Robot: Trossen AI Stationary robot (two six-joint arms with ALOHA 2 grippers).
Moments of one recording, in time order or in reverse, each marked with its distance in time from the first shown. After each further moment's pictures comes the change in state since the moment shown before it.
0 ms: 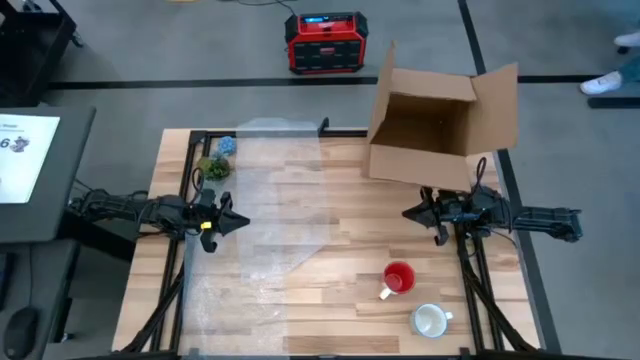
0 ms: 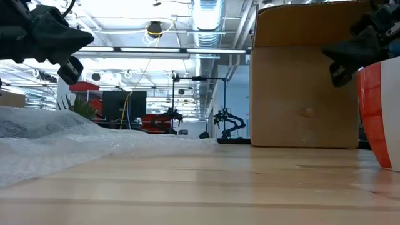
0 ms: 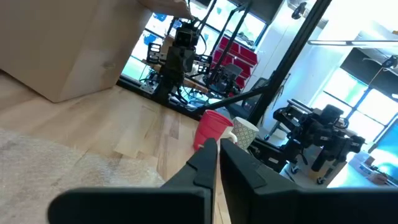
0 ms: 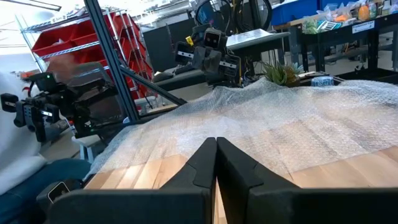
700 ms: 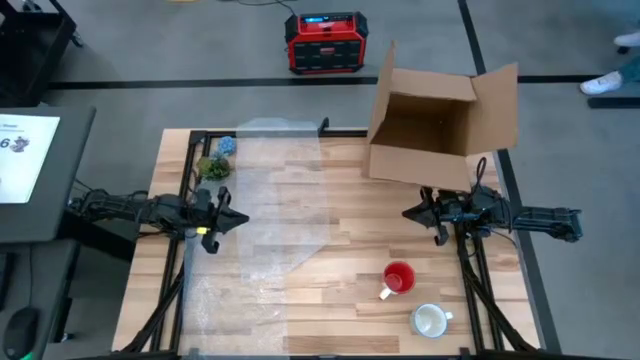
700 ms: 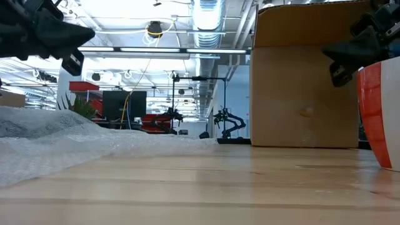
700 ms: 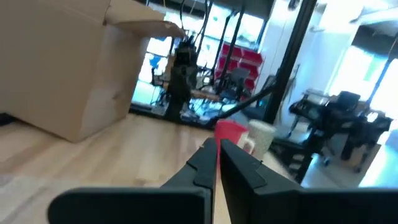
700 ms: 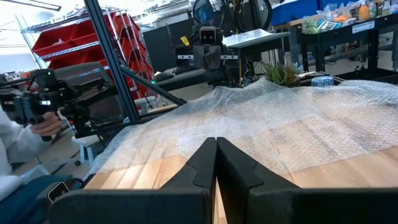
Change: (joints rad) left arm 0.003 0.002 0.012 0.051 -0.036 0.256; right arm 0.000 0.000 0.000 0.000 0.000 0.000
